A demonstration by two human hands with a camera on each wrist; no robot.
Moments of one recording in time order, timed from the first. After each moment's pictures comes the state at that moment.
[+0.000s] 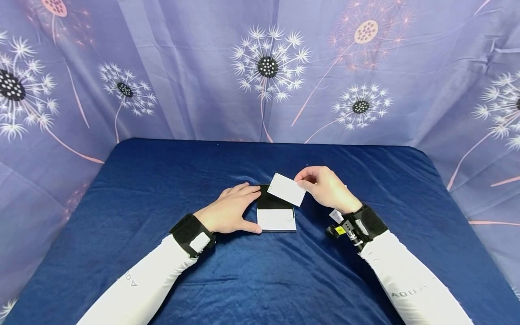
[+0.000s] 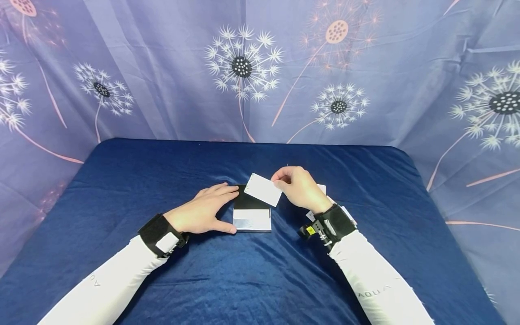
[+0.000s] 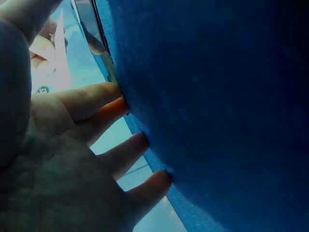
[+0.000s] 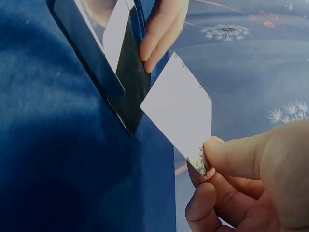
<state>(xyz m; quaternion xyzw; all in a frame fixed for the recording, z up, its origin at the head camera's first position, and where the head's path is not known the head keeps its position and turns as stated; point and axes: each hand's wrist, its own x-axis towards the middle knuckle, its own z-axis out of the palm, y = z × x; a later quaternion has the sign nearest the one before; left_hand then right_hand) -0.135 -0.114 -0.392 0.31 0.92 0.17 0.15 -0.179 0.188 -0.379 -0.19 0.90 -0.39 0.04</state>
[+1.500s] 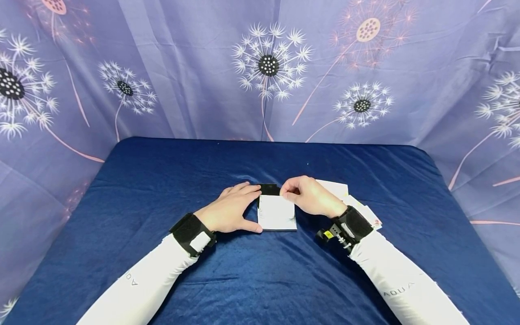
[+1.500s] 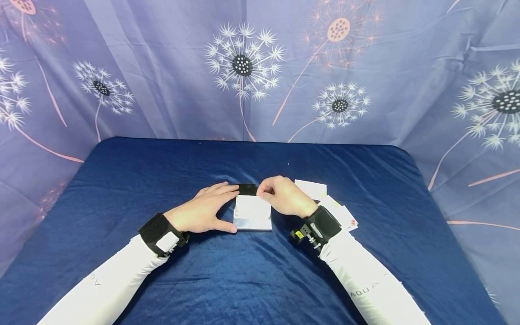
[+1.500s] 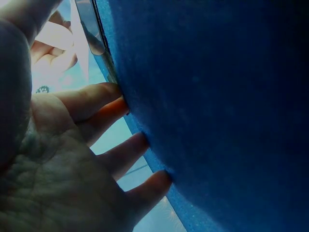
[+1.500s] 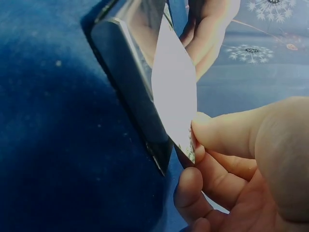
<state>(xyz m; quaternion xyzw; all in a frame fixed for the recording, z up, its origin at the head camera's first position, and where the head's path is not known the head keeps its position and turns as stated) -0.136 -0.114 -0.392 0.30 0.92 0.17 0.16 -0.173 0.160 -0.390 -0.27 0.89 -0.35 0.12</state>
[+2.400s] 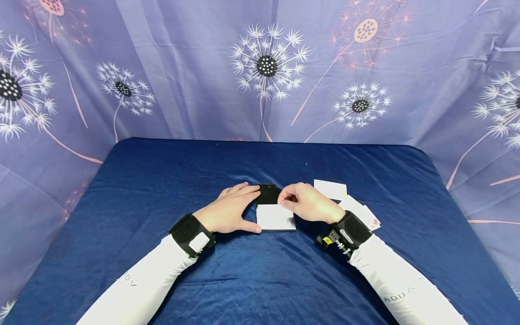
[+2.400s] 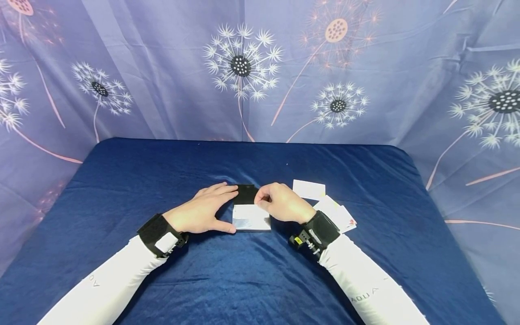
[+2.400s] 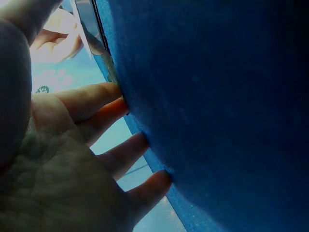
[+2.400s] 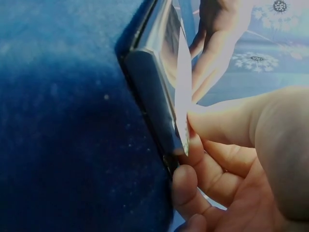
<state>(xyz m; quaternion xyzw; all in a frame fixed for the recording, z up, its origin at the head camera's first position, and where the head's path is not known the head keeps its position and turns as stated) -0.136 -0.114 -0.392 0.30 0.93 0.16 0.16 -0.162 0.158 -0.395 -0.29 0.89 -0.33 0.14</state>
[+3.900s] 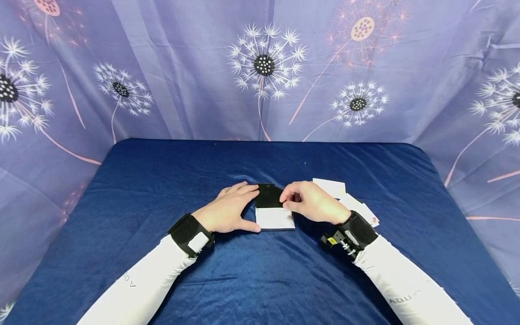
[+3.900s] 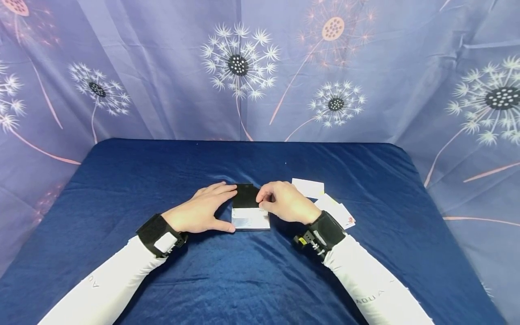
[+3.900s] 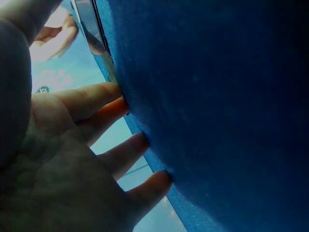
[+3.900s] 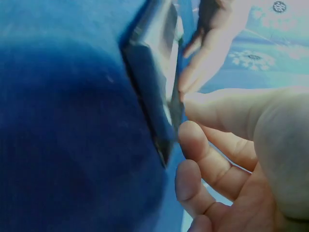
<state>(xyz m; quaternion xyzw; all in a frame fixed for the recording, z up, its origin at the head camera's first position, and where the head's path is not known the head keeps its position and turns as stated) -0.136 -0.113 -0.390 0.30 0.93 0.16 0.16 -0.157 0.170 -0.389 -0.30 0.89 -0.33 0.11</state>
